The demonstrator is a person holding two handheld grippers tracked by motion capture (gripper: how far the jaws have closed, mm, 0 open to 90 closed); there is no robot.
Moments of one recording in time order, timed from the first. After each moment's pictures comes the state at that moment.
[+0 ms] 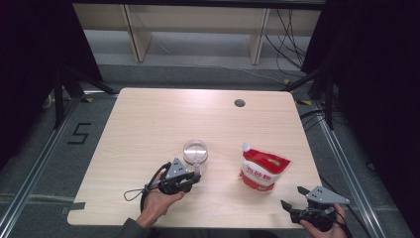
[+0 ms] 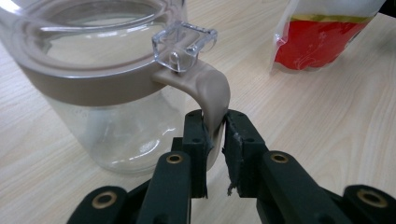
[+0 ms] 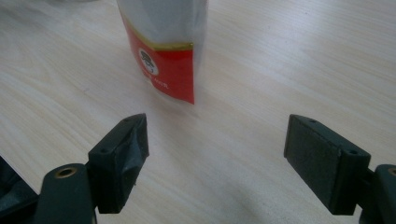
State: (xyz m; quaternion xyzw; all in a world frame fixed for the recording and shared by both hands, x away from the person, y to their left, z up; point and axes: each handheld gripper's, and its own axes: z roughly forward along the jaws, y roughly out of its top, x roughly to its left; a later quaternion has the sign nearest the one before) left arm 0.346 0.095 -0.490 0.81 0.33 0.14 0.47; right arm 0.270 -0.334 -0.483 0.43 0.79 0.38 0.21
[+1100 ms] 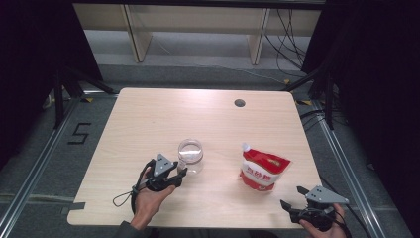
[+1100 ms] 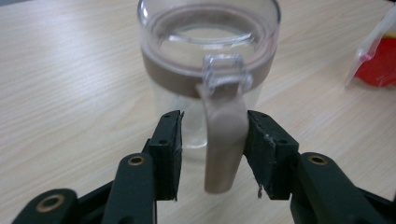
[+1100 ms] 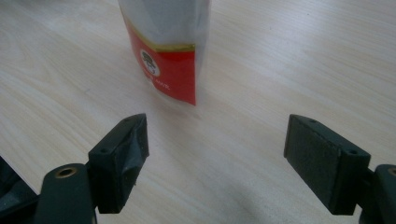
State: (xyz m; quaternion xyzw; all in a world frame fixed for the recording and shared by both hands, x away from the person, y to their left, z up) left arm 0.348 0.116 -0.480 0.76 0.41 0.21 0.45; right arm 0.272 -0.333 -0.484 0.41 0.80 0.39 0.20
